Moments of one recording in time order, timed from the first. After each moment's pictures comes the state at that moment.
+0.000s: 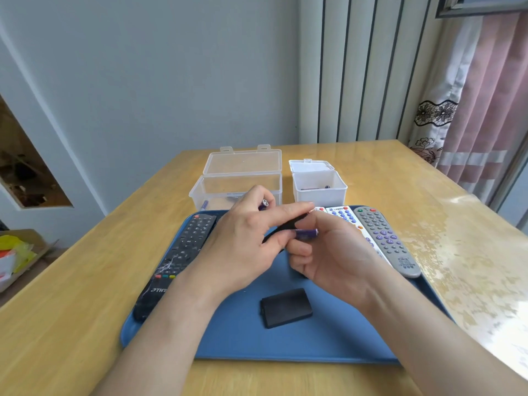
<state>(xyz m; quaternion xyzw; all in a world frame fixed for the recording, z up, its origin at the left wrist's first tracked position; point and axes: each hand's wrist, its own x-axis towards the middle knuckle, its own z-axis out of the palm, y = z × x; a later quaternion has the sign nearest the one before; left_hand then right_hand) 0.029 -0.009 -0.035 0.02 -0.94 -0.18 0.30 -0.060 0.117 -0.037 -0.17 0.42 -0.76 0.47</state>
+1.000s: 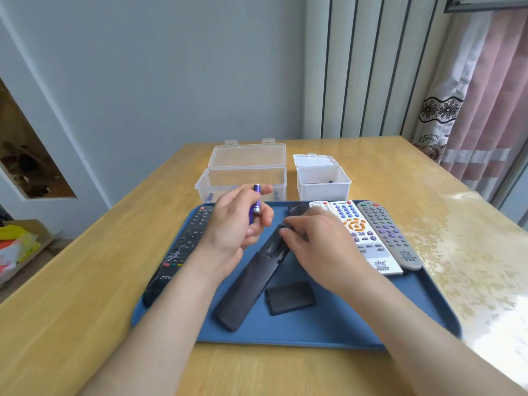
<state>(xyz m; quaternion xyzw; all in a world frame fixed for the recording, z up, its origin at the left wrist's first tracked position) 0.024 -0.015 -0.032 0.16 -0.63 -0.71 0.27 -0.062 0.108 -0.064 -0.47 0.82 -0.32 -0.10</state>
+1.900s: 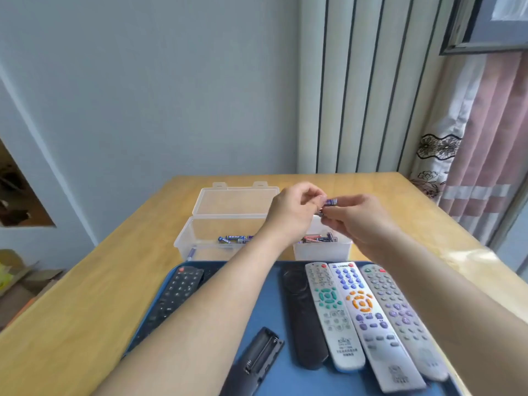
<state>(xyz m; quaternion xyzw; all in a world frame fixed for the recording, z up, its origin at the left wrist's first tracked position) -0.150 -0.045 -0.008 0.11 -0.83 -0.48 0.26 -0.205 0.073 0.001 -0.19 0.70 -0.66 0.19</state>
